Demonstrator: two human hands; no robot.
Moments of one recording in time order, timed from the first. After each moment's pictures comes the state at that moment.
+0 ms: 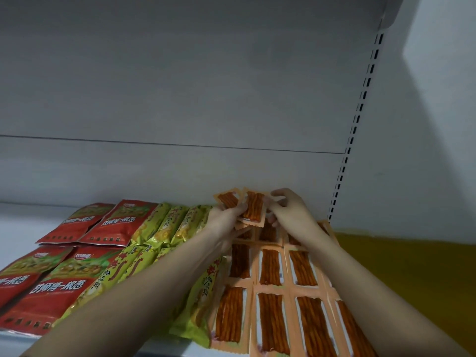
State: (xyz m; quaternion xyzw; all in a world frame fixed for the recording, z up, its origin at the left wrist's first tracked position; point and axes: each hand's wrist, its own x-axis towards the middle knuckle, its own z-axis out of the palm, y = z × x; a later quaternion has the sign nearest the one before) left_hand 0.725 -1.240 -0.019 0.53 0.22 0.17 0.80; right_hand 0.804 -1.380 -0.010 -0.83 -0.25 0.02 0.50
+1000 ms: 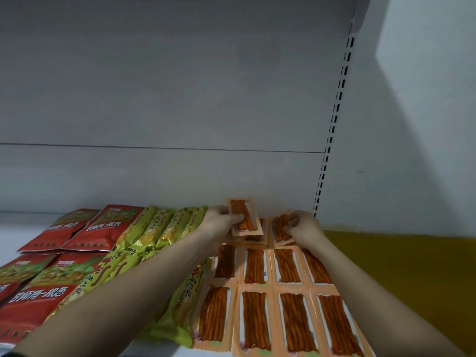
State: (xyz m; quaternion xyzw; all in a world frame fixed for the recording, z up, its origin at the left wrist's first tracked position) left_hand 0.738 -1.251 -0.028 0.65 0.21 0.10 0.73; right_hand 0.851 -1.434 -0.057 -0.92 -0.15 0.01 0.36
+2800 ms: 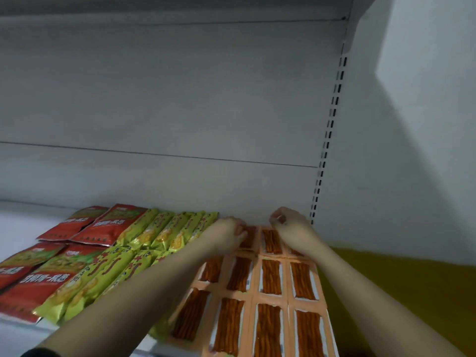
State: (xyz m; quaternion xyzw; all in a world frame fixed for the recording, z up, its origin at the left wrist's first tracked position) left_hand 0.755 -1.272 -0.027 0.98 0.08 0.09 0.18; right_hand 0.848 -1.449 -0.012 -0.89 -0.31 0.00 0.34
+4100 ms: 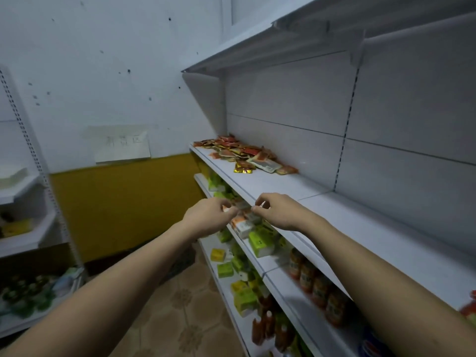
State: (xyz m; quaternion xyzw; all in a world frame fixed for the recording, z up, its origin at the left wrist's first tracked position) left_hand 0.056 -0.752 0.034 0.77 0.61 0.16 0.11; right_hand 0.253 -0.761 0.040 -0.61 -0.76 0.16 0.17
